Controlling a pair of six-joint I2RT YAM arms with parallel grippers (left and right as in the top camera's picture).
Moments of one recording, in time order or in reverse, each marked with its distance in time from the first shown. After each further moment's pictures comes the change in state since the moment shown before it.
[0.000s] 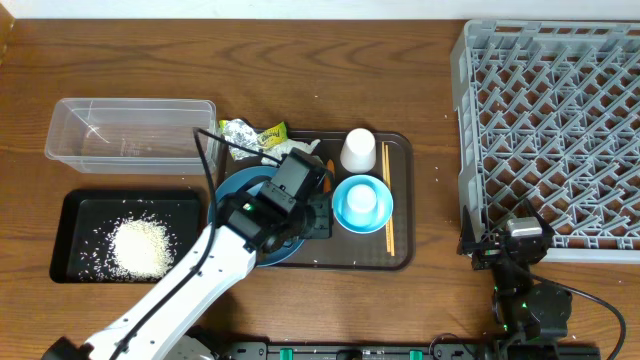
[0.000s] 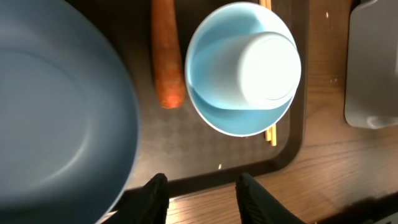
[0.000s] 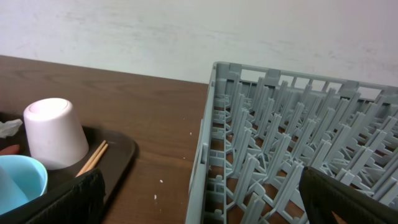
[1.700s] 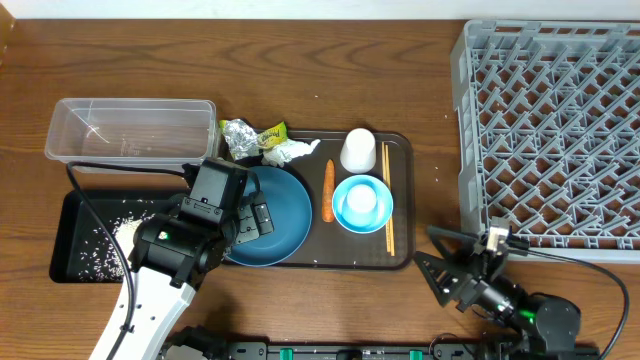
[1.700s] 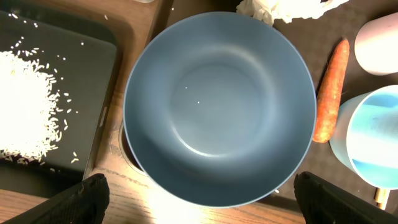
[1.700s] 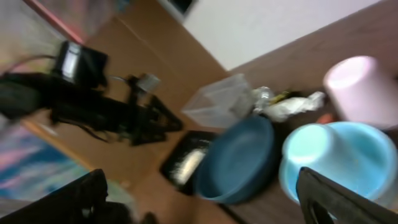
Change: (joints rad) left arm 0.273 -0.250 0.000 -0.307 -0.283 0.013; right arm 0.000 0.000 0.000 0.261 -0.879 1.086
